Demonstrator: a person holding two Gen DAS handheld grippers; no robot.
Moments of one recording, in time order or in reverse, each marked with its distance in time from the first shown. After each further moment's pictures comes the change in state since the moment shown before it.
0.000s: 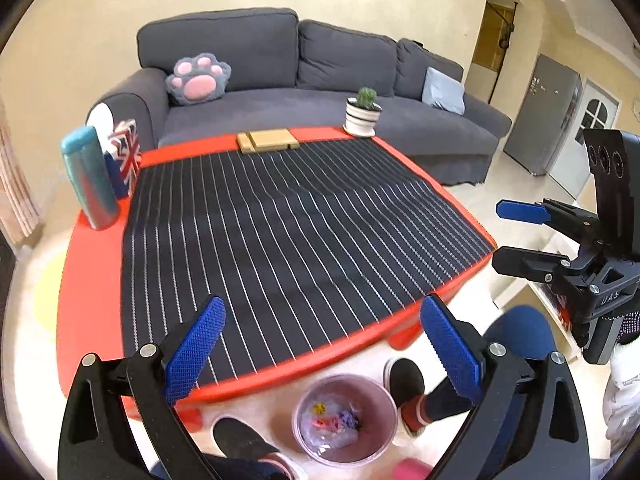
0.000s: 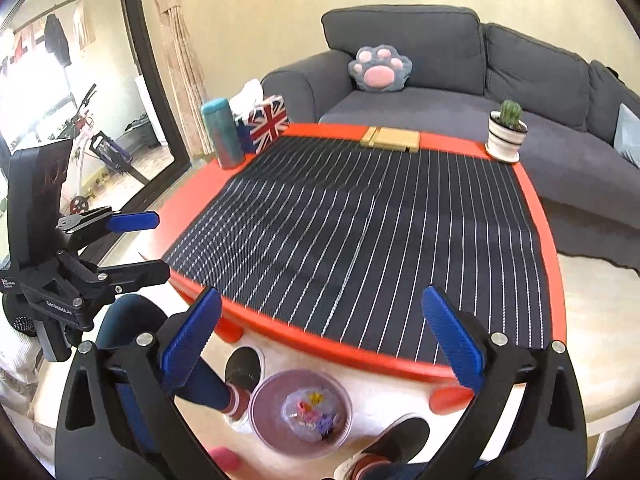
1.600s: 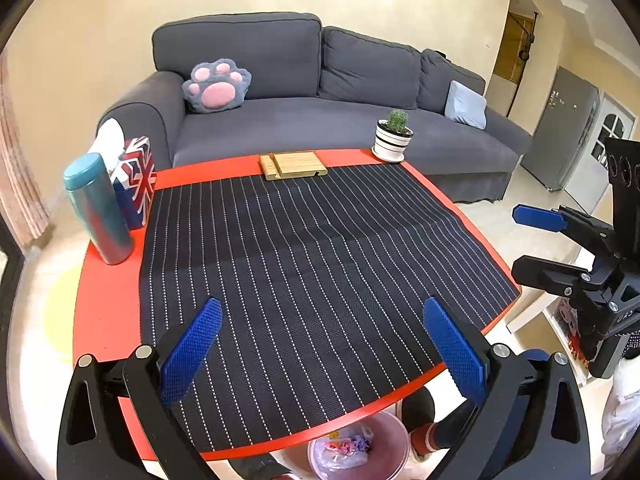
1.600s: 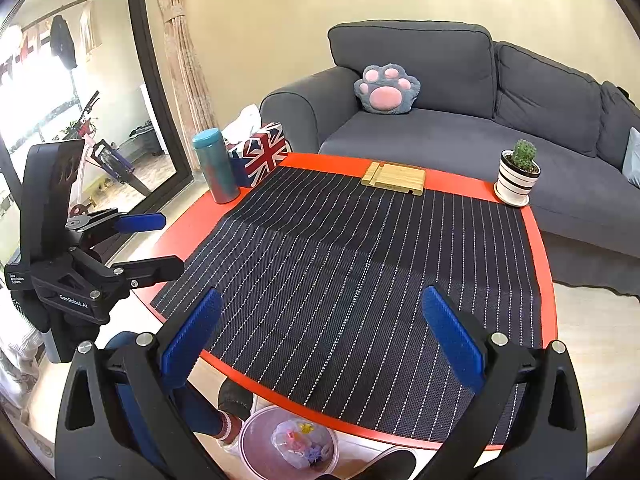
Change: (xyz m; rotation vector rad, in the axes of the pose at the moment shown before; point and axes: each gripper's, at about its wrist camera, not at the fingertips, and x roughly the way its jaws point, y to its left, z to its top) left arm 0.024 0.033 0.056 -0.038 -0.002 0.044; right arm 0.020 -0.012 0.057 -0.030 -0.023 0.015
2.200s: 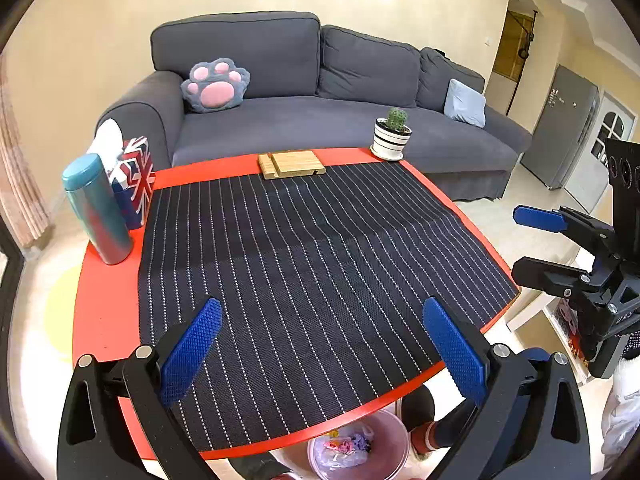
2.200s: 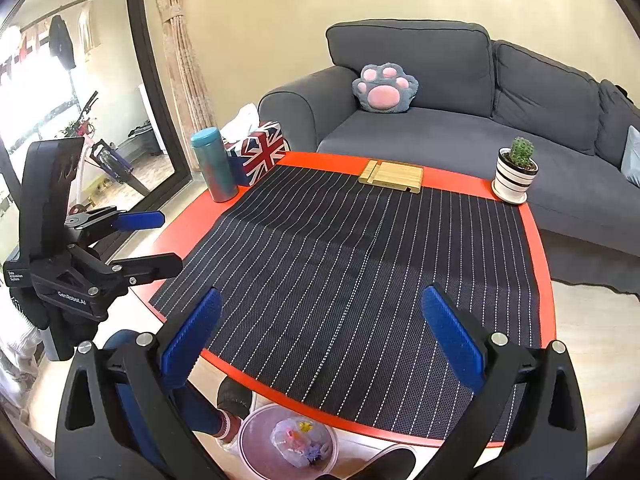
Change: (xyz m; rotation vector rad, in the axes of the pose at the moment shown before) left arm 0.001 0.000 0.000 0.002 0.003 -0.003; right arm -0.001 -0.002 0.000 0.002 0.001 -0.001
